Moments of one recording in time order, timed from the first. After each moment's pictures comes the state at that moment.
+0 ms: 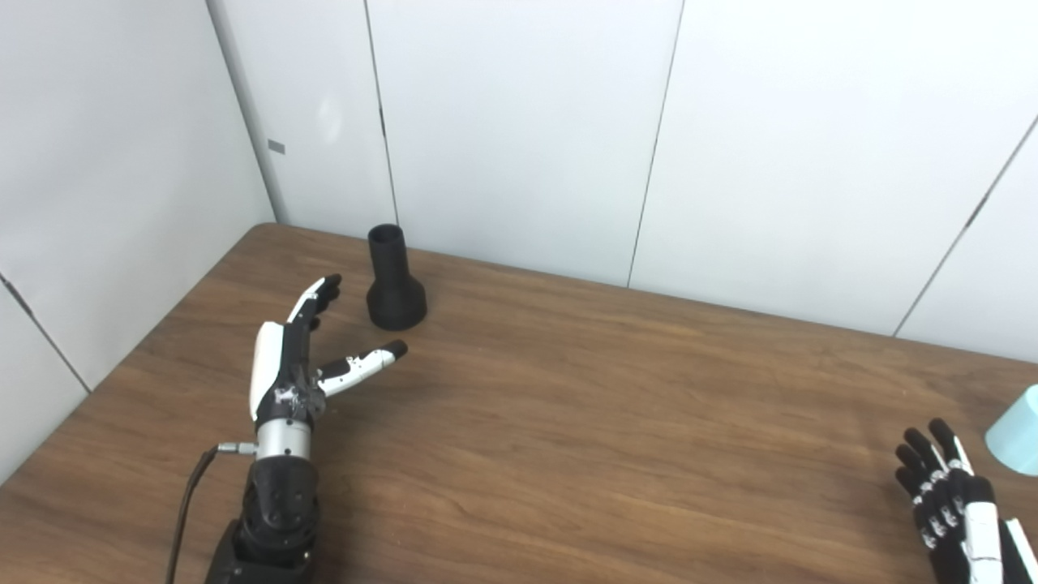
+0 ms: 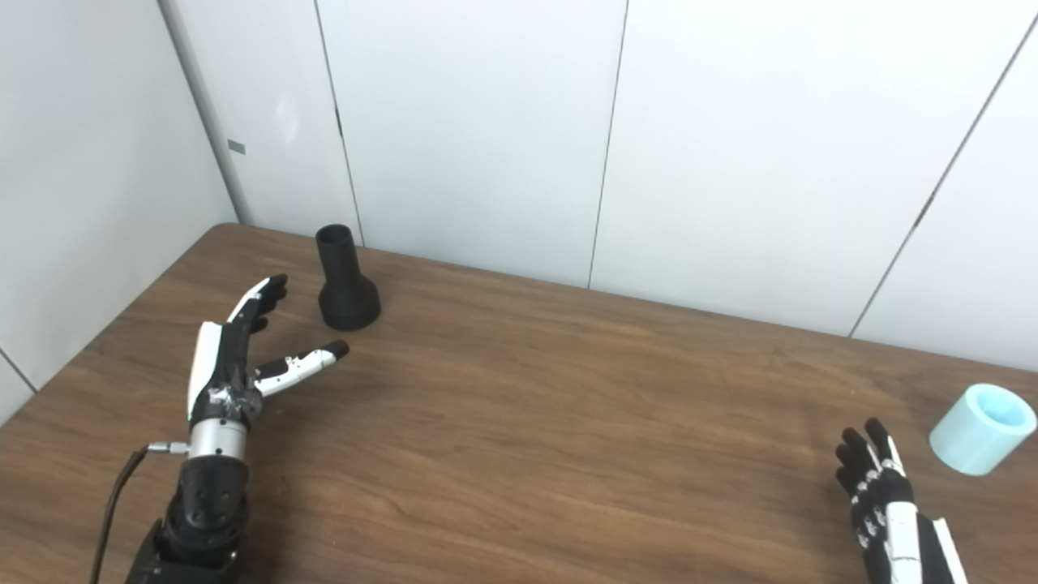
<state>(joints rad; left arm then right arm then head) -0.16 0.25 0.25 0.03 0.32 0.08 0.22 -0.01 -0.18 -0.12 0.06 0.18 -0.13 0.18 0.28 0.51</state>
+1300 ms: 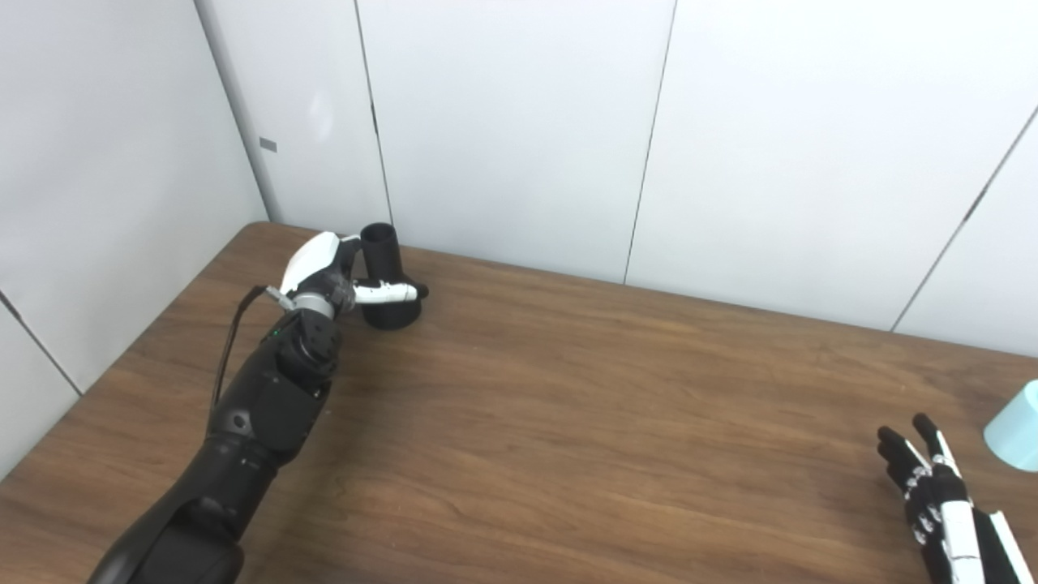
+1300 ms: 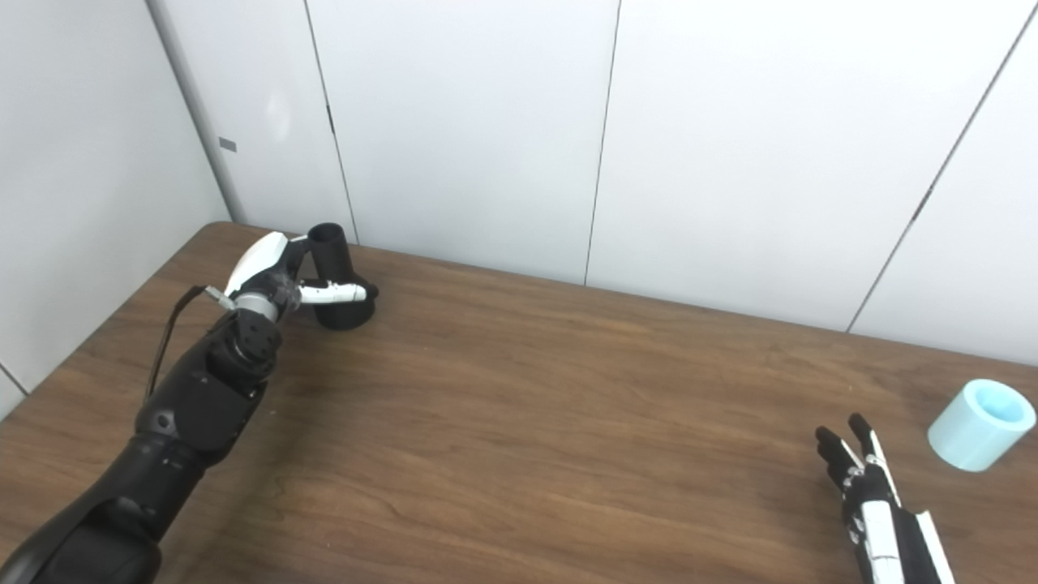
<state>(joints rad) -0.58 0.51 -0.08 0.48 0.45 0.37 0.03 0.00 -0.18 -0.09 0.04 0.10 -0.15 0.17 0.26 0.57</state>
